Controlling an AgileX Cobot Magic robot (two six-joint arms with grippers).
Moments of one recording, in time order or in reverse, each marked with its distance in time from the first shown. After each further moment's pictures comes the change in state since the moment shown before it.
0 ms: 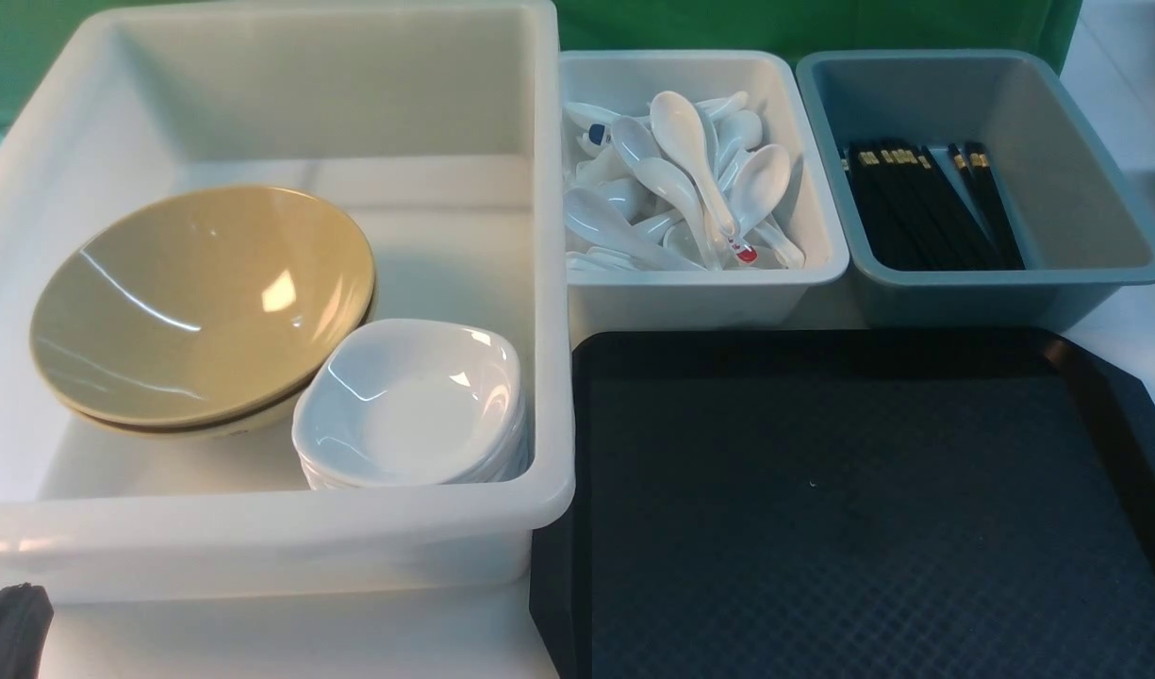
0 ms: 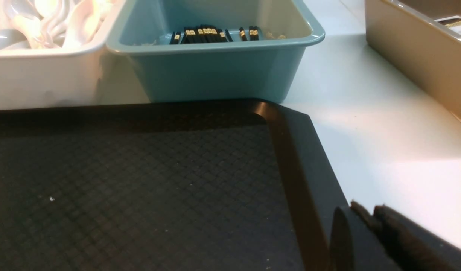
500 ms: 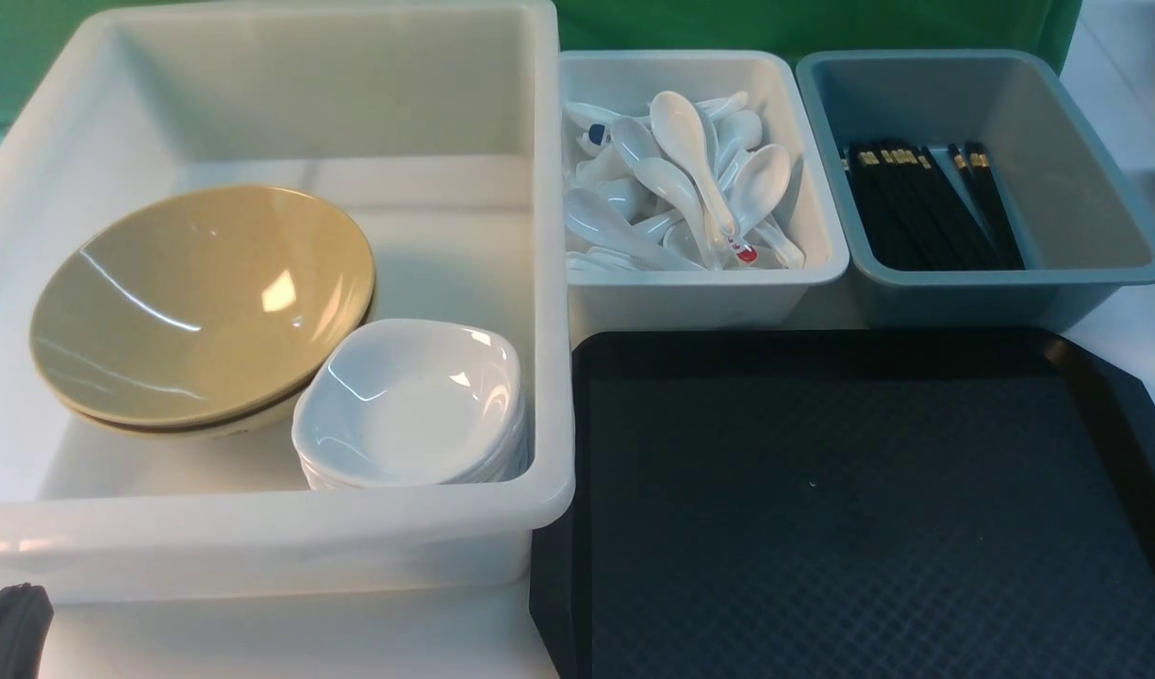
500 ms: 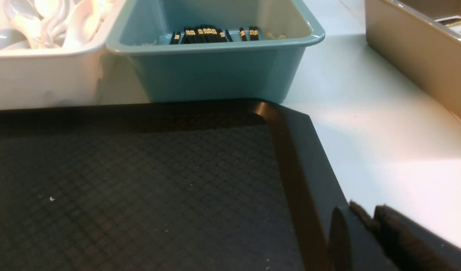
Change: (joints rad) right arm 0.000 0.000 0.000 0.000 0.000 0.000; left arm 0.000 0.000 0.000 0.000 0.000 0.001
